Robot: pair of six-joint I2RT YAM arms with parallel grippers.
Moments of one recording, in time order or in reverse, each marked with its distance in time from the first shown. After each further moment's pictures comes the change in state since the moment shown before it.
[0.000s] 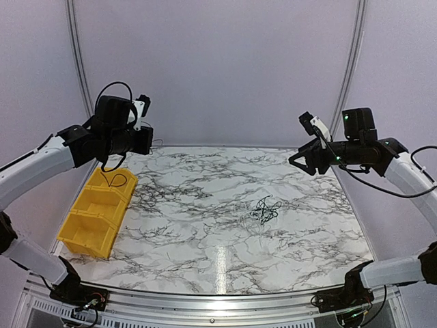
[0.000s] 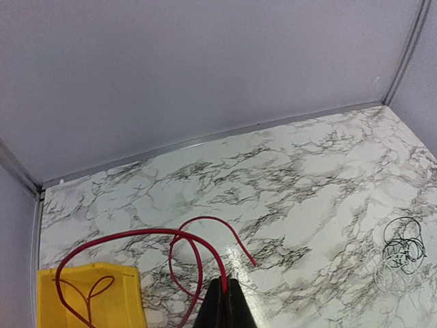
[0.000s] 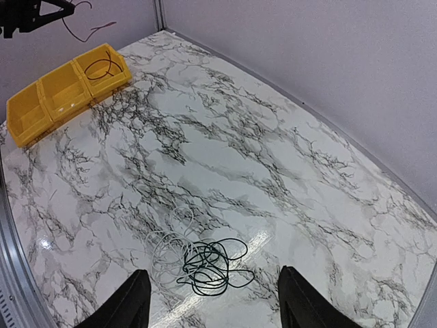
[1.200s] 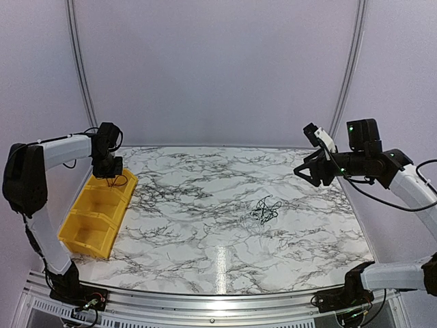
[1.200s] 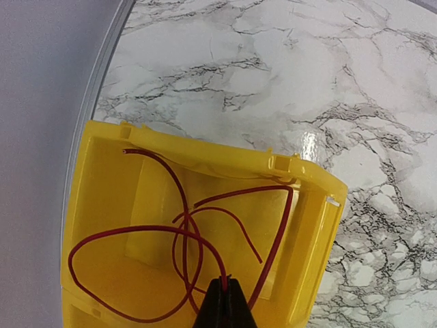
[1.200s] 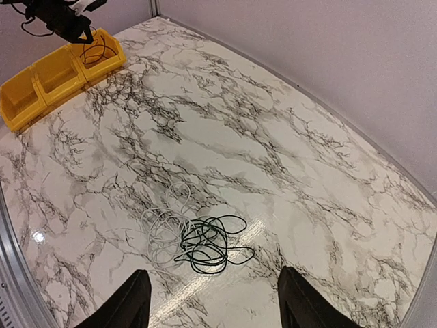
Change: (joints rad) left arm 0.486 0.385 0.016 -0.251 -0.010 -0.119; right arm -0.007 -0.096 -0.105 -0.013 0.038 -0.018
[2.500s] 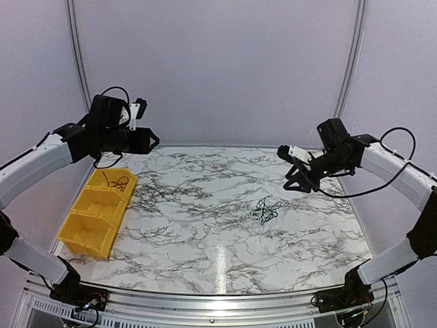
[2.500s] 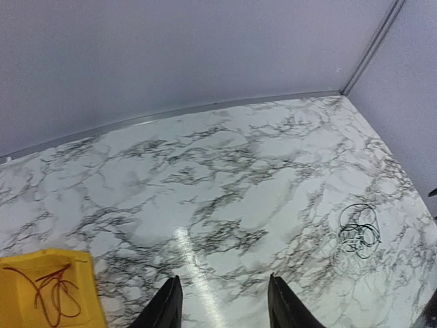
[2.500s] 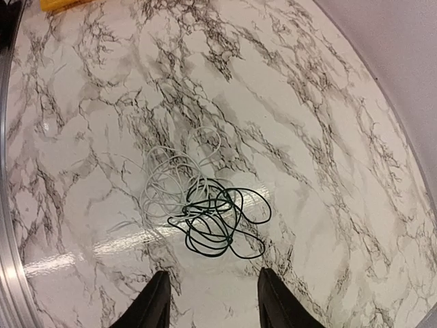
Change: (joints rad) left arm -0.317 -0.393 -0.010 0.178 0.263 0.051; right arm 0.004 0.277 0.119 -0.171 -0.110 -0.443
